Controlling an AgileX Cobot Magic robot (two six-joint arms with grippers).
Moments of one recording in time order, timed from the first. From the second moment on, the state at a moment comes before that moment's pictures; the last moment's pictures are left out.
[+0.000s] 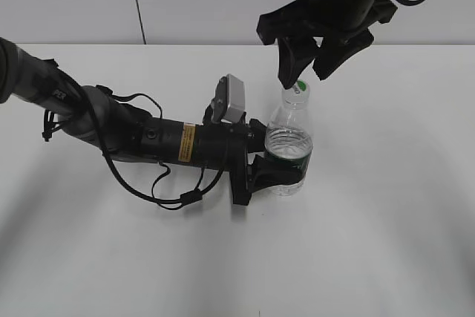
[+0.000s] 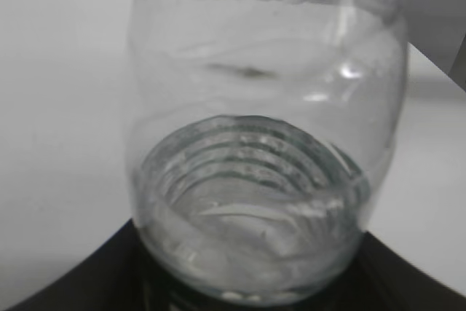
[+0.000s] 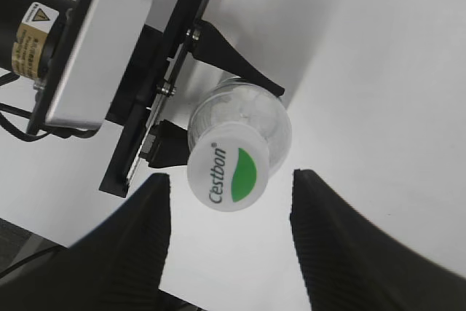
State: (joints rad) left arm -0.46 2.43 -1.33 1.35 -1.14 -0.65; right arm 0.57 1.86 -1.67 0.10 1.22 -0.02
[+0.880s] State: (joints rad) left arm -0.46 2.43 -1.33 1.35 -1.14 -0.65; right arm 0.57 1.92 -1.67 0.09 1.22 -0.02
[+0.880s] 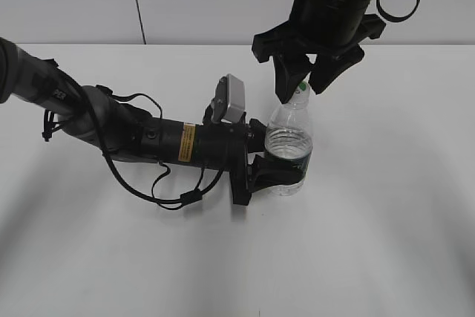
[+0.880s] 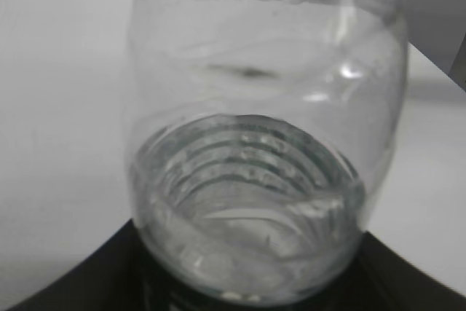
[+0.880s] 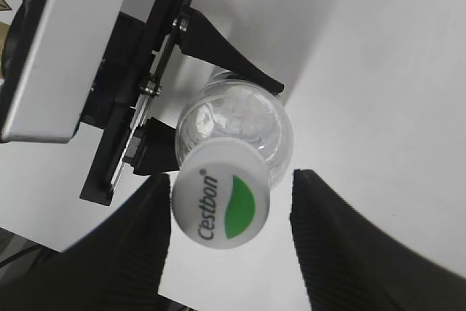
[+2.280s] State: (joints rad) left arm -0.46 2.43 -1.34 1.35 -1.13 -0.65; right arm 0.58 1.92 -1.68 0.04 1.22 -1.52
